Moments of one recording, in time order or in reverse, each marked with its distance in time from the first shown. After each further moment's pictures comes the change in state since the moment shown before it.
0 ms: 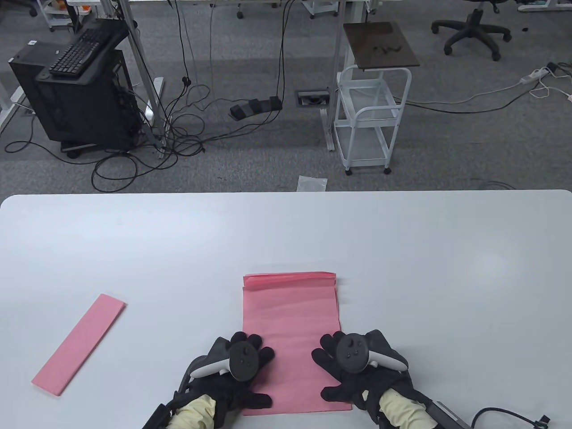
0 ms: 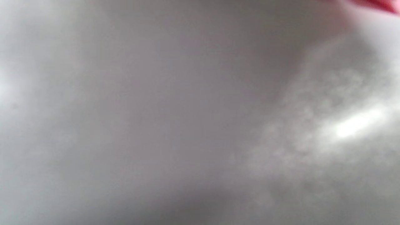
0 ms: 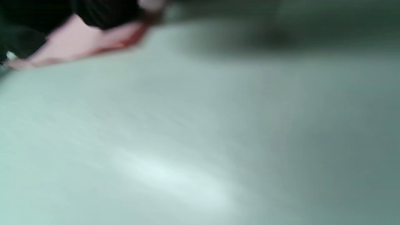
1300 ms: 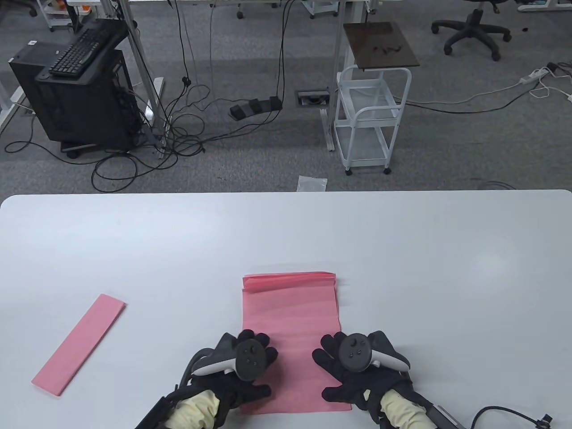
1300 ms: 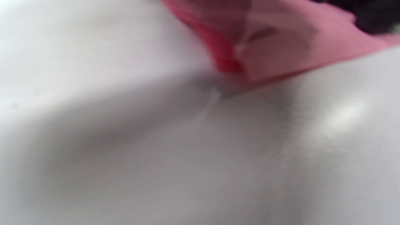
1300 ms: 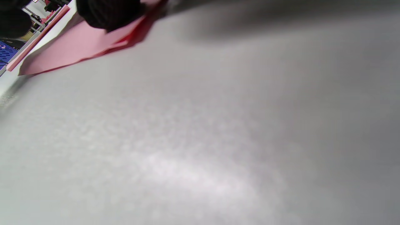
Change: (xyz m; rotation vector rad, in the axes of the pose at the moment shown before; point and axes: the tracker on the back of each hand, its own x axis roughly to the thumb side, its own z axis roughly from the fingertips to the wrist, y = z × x) left_hand 0.047 0.025 0.004 -0.012 -0.076 -0.165; right_hand -0.002 0.001 0.000 0.020 0.003 -0.080
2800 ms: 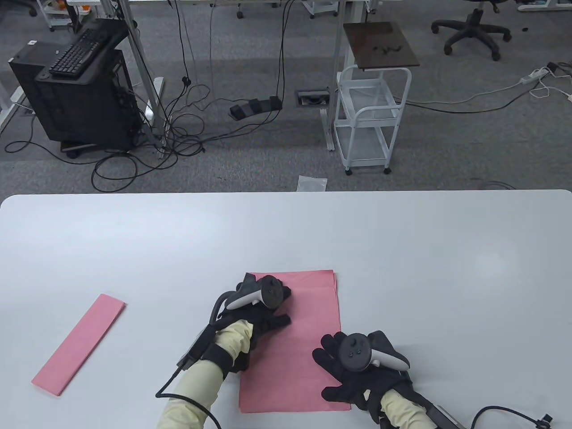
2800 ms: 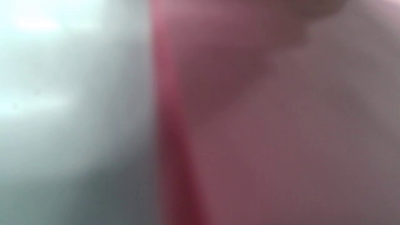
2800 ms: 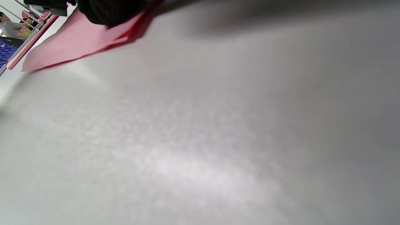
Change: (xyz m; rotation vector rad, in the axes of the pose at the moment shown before) left_hand -0.090 0.081 -0.094 0.129 0.306 0.202; right_hand -0.001 0.001 -0.001 0.024 0.001 -0.010
